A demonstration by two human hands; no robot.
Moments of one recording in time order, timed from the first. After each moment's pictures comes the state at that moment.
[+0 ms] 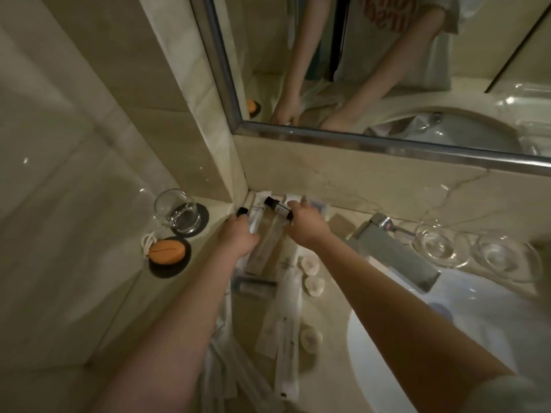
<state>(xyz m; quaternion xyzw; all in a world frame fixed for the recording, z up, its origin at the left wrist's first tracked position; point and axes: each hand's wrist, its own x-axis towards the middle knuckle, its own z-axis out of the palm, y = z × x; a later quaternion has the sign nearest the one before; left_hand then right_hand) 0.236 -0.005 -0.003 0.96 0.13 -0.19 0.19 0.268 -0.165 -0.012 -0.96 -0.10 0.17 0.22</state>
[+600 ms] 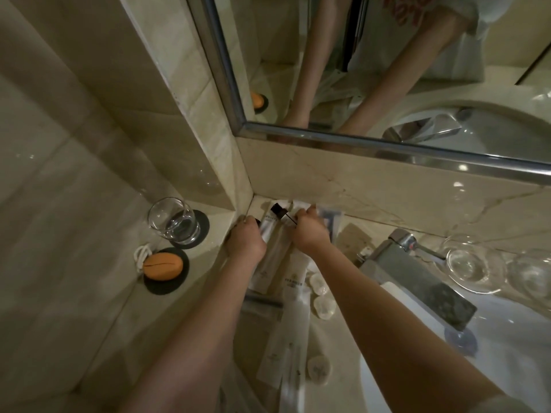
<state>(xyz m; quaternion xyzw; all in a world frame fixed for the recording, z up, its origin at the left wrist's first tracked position) 0.267 -0.019 -0.027 0.96 0.19 -0.14 0.13 0.307 -0.145 -0.060 -0.96 -0.01 0.22 0.20</state>
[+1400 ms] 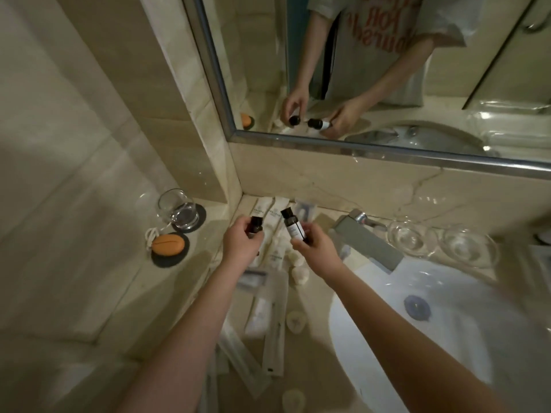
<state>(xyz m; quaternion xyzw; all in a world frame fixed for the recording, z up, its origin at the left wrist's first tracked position) 0.167 -0.055 0.040 0.85 0.19 -0.01 0.49 0.162 -0.214 0.025 -0.80 0.04 0.13 0.58</state>
